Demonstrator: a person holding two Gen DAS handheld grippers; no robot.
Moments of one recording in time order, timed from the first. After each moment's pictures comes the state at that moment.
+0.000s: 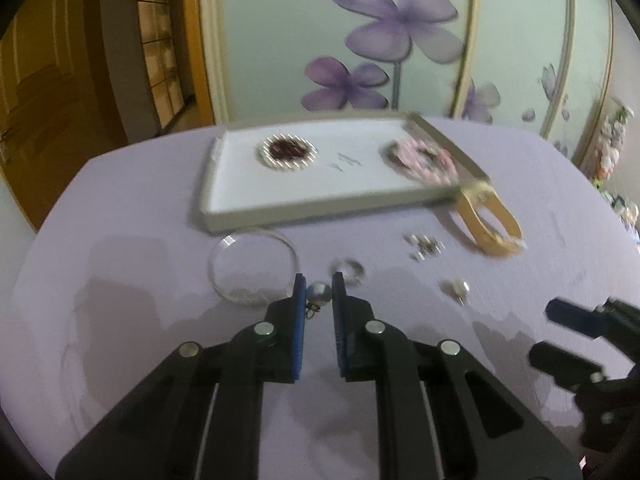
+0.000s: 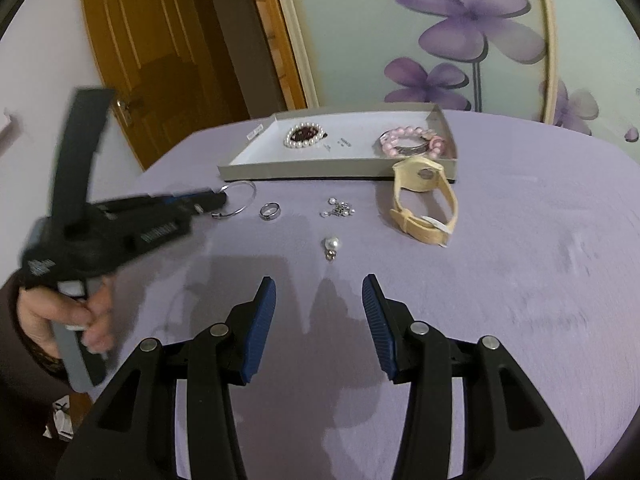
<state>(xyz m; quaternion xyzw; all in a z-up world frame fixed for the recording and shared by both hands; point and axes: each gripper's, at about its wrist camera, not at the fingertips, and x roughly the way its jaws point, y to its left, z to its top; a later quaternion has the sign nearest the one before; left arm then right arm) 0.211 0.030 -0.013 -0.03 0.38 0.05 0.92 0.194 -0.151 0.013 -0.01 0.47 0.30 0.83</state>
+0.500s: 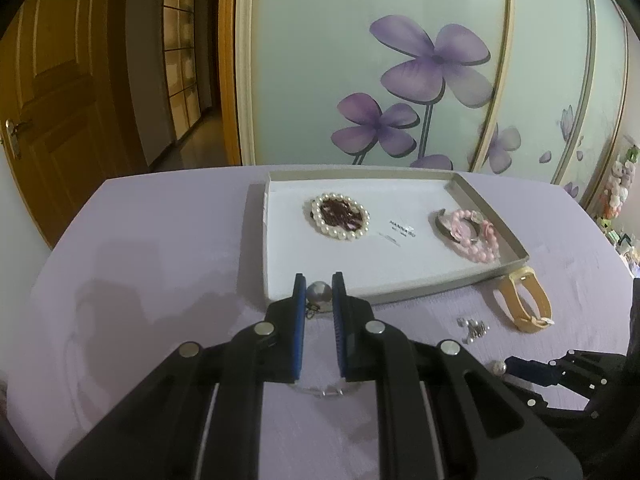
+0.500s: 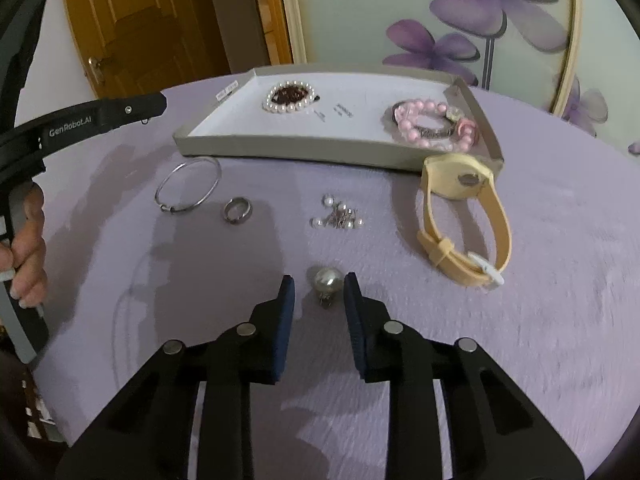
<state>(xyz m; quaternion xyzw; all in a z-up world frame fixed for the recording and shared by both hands) 0.247 0.084 0.013 -0.06 0.34 0.07 0.94 0.237 -0.104 -0.021 -0.08 0.52 0.26 0.81</state>
